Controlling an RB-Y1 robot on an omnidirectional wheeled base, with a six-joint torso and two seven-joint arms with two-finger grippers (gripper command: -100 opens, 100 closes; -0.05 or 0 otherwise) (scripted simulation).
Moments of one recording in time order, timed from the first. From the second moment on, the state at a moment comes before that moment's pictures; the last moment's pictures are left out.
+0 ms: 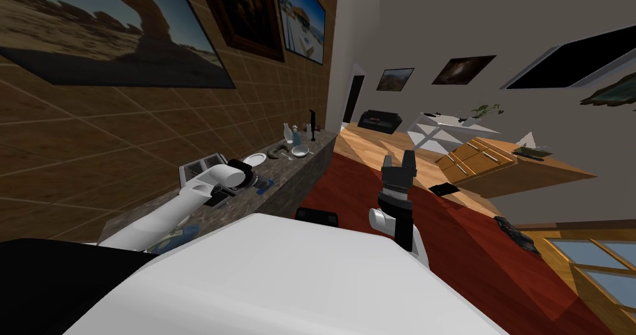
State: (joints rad) left arm 0.28 0.93 0.07 -2.03 0.94 1.30 1.36; right arm 0.47 -0.03 -0.07 -2.23 0.05 -0.49 -0.04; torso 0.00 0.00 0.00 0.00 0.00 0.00
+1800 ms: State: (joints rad) left arm 0.27 1.14 0.17 -2.07 0.96 1.38 1.50; right arm 0.47 -0.03 -0.07 -2.23 0.05 -0.49 -0.04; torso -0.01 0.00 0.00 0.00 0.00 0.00
